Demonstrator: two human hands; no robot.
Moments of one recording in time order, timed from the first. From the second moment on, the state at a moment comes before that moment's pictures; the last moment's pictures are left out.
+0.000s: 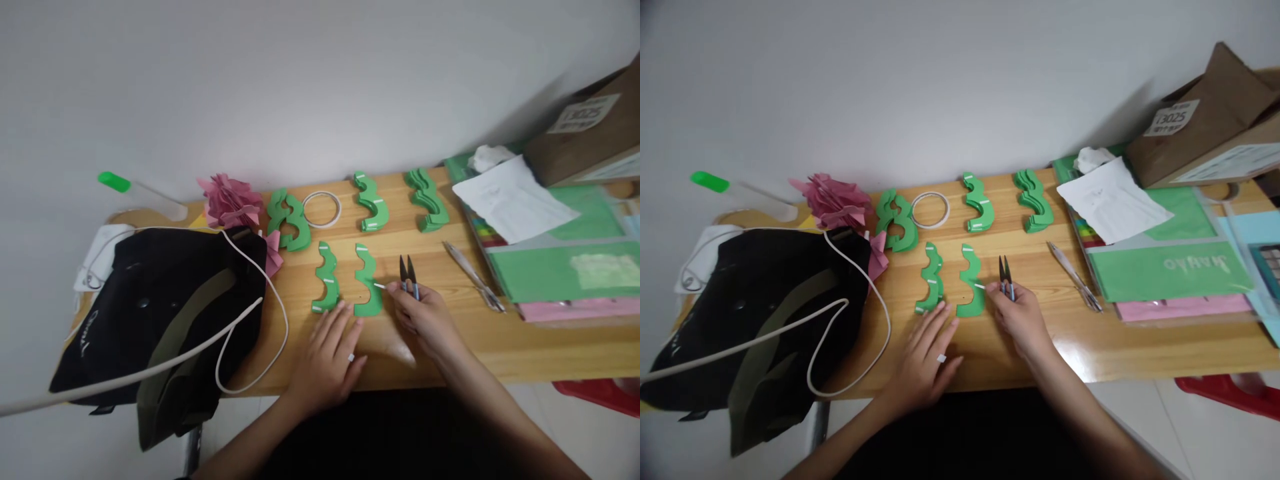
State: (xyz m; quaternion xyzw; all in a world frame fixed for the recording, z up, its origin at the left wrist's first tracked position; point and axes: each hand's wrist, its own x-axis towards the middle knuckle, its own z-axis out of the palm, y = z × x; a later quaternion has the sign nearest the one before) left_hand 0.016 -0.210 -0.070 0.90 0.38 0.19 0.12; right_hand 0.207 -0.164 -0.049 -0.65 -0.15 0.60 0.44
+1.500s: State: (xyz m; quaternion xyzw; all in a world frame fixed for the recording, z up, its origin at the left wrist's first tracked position) left_hand 0.030 -0.206 -0.084 0.93 0.31 0.14 0.13; right_hand 0.192 -0.150 -0.055 -0.80 -0.45 0.31 0.23
